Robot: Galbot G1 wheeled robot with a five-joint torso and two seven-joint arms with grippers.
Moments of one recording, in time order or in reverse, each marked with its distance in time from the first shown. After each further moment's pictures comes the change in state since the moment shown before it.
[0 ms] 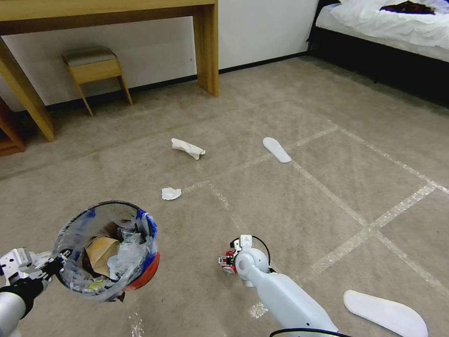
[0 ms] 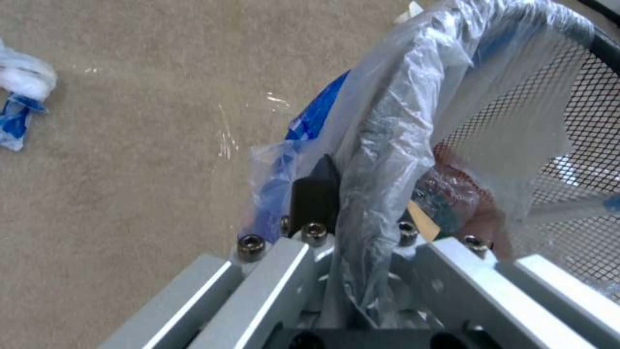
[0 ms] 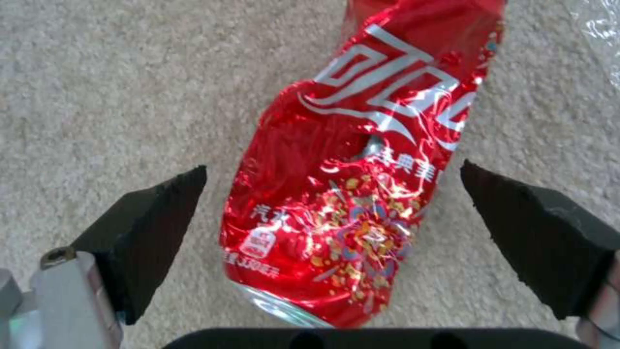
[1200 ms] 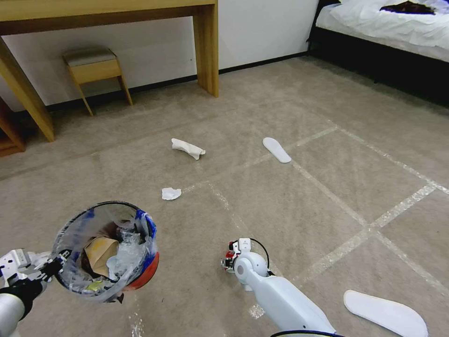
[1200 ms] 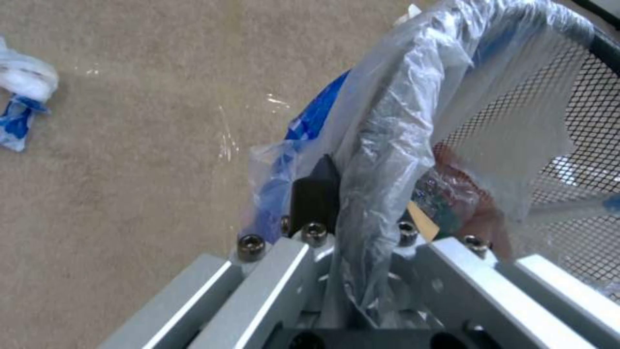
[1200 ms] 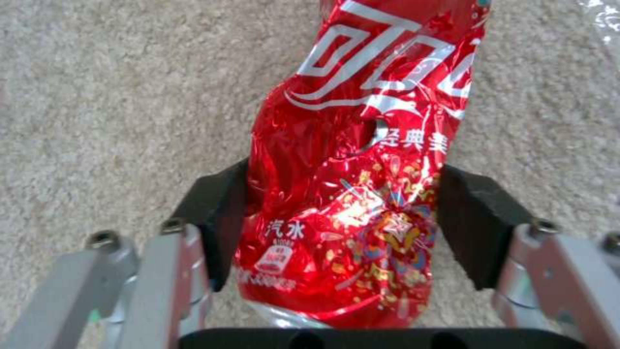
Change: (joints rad) left arm 0.012 -0.005 -0.003 -0.009 0.002 -0.010 0.005; right arm -0.013 -0.004 -0.009 -0.032 -0.060 0.045 -0.057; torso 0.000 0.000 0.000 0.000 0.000
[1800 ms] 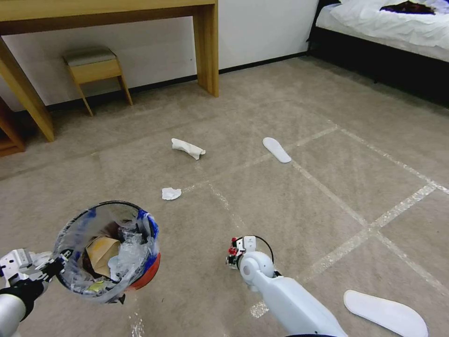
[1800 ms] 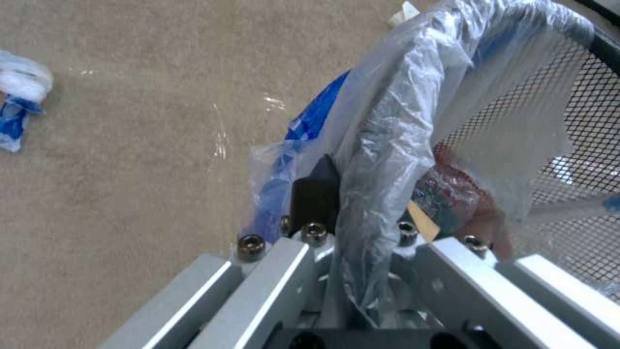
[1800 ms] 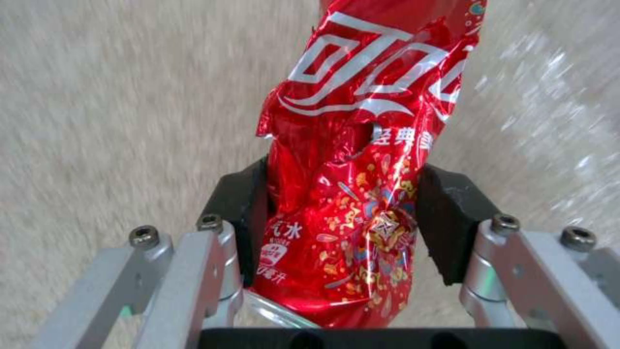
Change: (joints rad) left arm 0.015 -0.001 0.000 -0.027 -0.004 0.003 -0.006; right arm -0.024 -0.095 0.025 0.184 0.021 0.009 0.007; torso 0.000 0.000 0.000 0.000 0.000
